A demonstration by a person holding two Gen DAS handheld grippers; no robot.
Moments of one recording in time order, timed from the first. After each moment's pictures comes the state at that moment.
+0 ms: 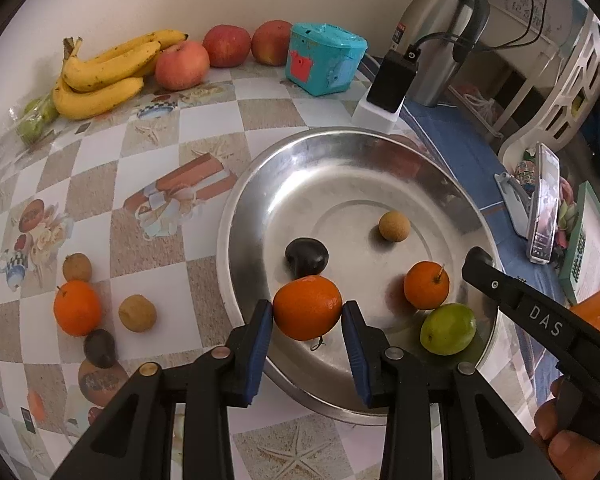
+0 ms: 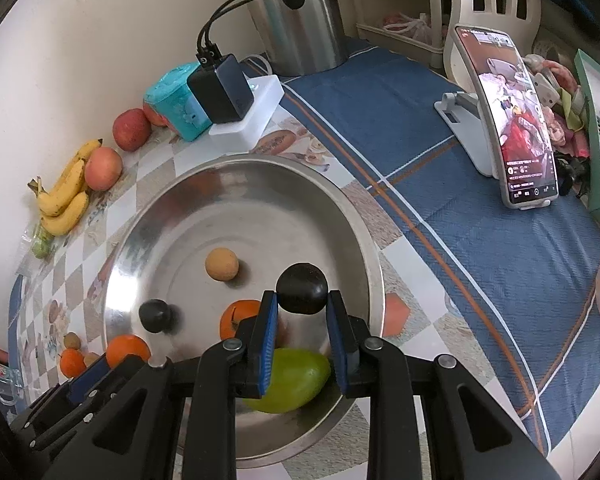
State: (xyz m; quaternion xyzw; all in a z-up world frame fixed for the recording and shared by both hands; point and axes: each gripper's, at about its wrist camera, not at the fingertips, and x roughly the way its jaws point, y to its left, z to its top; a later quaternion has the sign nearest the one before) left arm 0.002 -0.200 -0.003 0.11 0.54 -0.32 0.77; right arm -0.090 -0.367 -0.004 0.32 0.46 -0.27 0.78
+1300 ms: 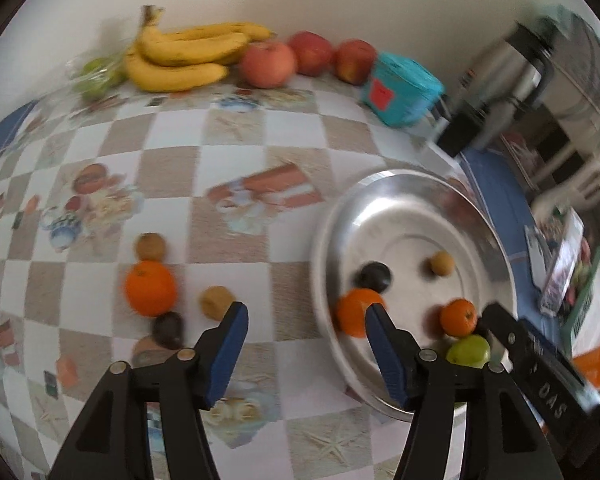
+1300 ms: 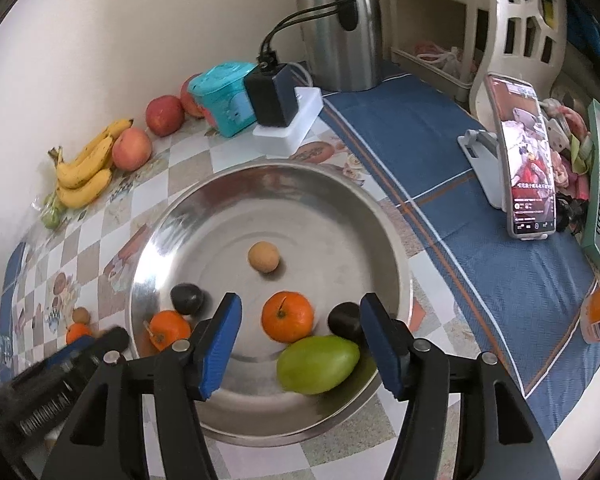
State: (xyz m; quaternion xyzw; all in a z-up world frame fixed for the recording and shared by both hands) left arm 0.033 -0.153 0.022 0.05 0.56 -0.23 0.79; right arm -0.078 -0.335 0.021 0.26 0.47 -0.25 0.81
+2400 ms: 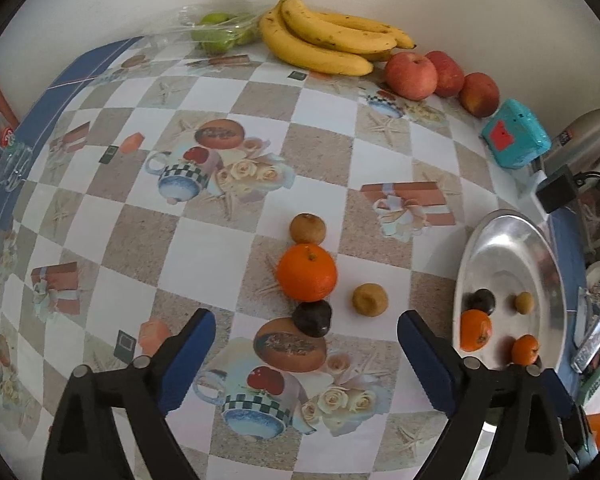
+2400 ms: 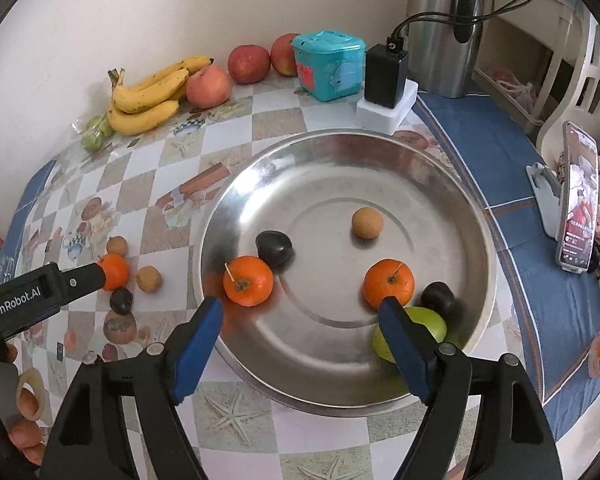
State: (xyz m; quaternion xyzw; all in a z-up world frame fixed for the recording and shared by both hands) left arm 0.062 -0.074 0.019 0.01 0.59 -0.09 0.80; right arm -0.048 -0.269 0.023 0.18 0.51 -0.16 0.83
